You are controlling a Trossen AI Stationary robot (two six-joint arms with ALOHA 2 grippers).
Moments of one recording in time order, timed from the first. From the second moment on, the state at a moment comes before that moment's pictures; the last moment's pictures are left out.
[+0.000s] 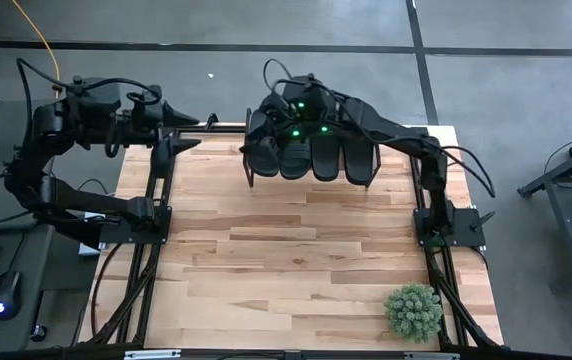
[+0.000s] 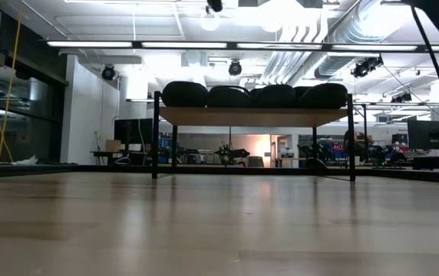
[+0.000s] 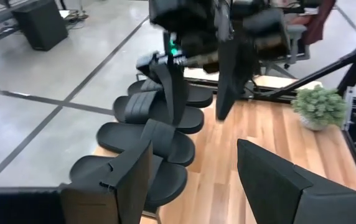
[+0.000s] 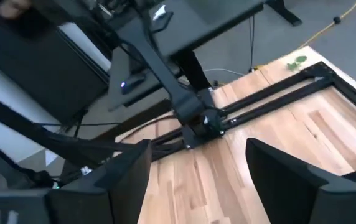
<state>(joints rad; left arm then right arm) 0.42 1.03 1.73 -1.09 0.03 0.06 -0.22 2.02 2.36 -0.73 -0.30 0.39</state>
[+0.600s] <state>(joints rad) 0.42 0.98 1.73 -1.07 0.19 -0.01 -0.11 1.84 2.36 -0.72 -0.29 0.34</state>
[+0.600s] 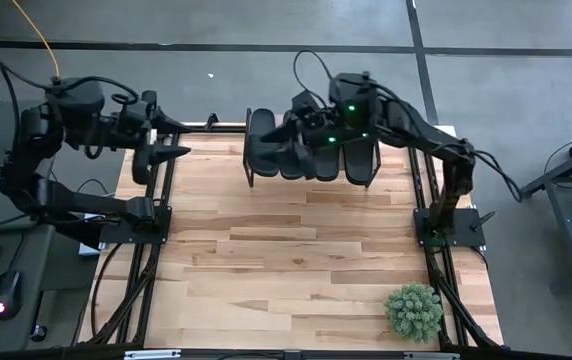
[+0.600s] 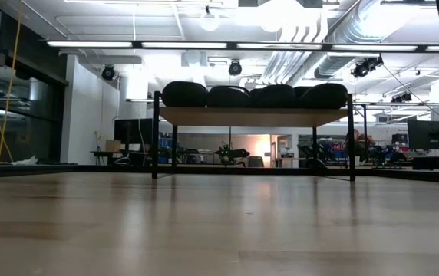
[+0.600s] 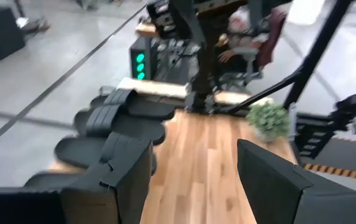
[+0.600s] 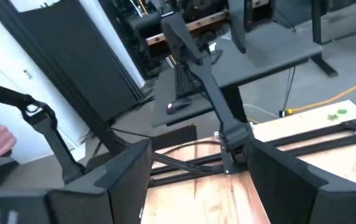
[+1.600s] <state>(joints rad) 0.42 0.80 1.45 -0.63 0.40 -0.21 -0.04 1.61 2.36 -0.74 -0.21 0.25</state>
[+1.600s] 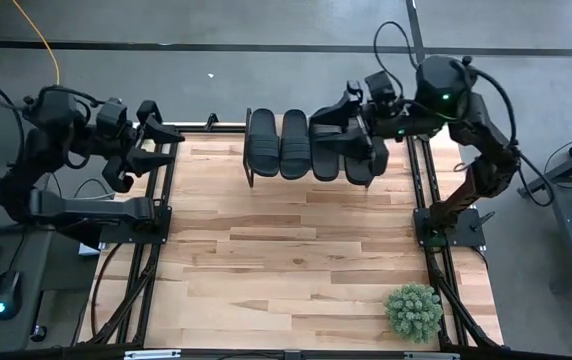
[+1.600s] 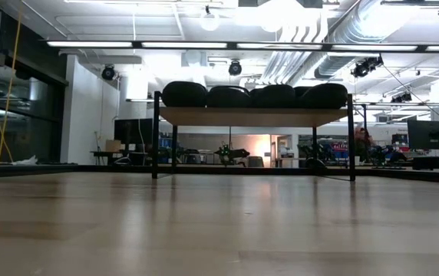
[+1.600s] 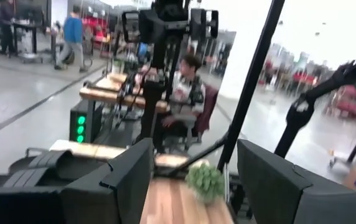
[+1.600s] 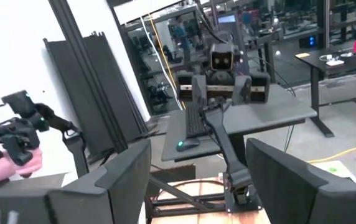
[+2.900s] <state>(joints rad) 0.03 0.68 1.18 -0.45 -0.18 -0.26 -0.06 1.60 2.36 -0.79 -0.18 0.28</state>
